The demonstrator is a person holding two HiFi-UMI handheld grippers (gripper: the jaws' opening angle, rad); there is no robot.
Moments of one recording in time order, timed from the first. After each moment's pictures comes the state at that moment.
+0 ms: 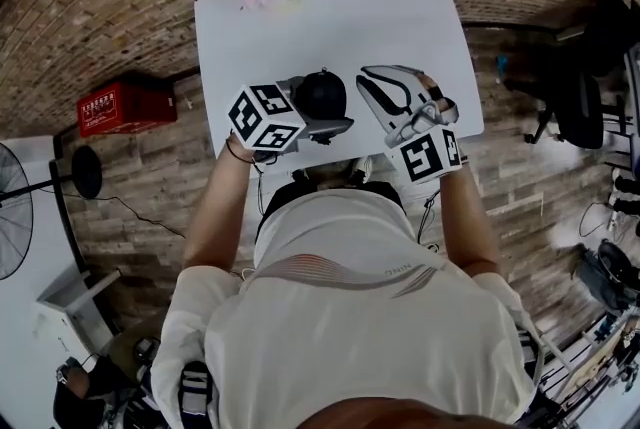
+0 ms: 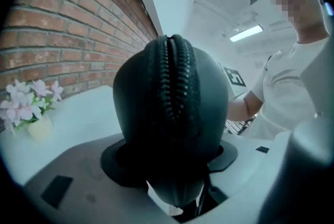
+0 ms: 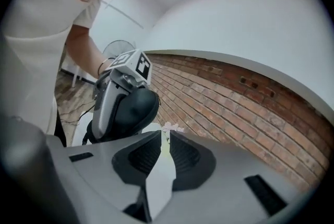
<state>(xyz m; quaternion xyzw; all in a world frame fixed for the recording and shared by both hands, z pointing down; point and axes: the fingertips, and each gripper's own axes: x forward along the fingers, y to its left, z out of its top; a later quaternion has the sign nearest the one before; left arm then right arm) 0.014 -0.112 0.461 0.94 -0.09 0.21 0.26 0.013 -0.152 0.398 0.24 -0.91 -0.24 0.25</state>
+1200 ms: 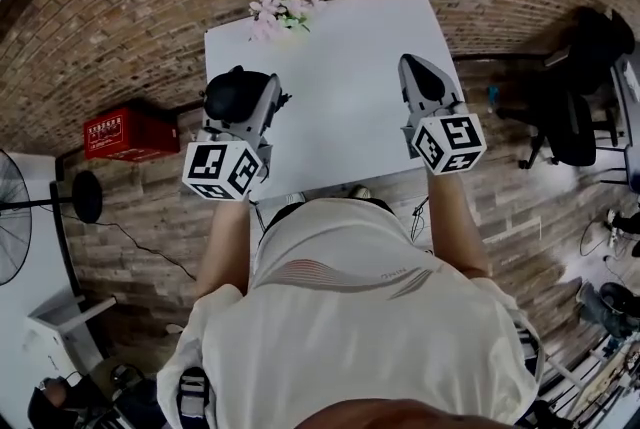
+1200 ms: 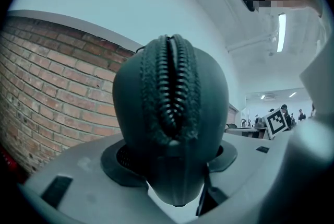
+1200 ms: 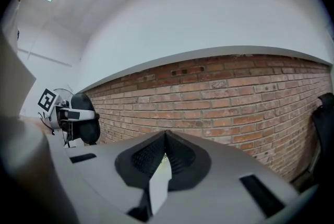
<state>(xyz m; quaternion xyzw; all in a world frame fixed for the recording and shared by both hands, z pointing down) -0.151 -0.159 0.328 0.82 -0.56 -0.06 0.08 0.088 -0.207 0.337 0.46 -0.89 0.04 0.05</state>
